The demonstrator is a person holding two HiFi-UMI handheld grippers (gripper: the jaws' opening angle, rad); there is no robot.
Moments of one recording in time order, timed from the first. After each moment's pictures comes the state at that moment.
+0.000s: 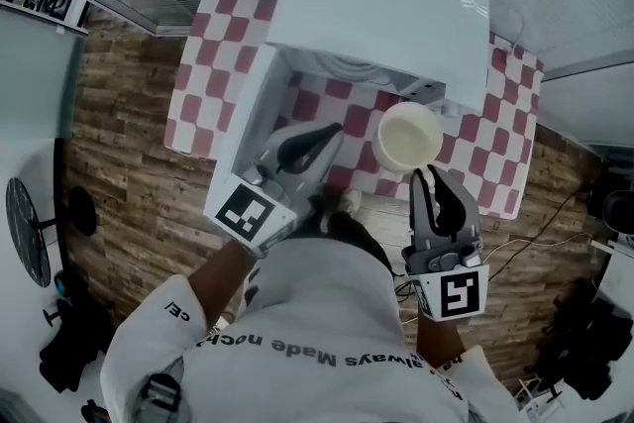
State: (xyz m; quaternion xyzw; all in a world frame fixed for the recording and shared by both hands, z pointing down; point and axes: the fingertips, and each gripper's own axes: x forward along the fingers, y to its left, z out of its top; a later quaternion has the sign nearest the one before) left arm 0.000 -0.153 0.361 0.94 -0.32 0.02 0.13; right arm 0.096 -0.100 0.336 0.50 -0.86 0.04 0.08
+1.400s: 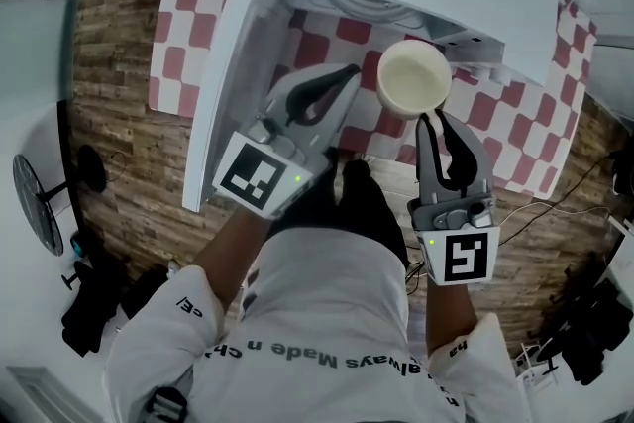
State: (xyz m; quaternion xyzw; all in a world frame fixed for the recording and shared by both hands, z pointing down) left arm 0.007 -0.201 0.485 0.93 -0.34 0.04 0.14; right arm 0.082 -0.158 0.470 0.49 -0.86 0.07 0.09
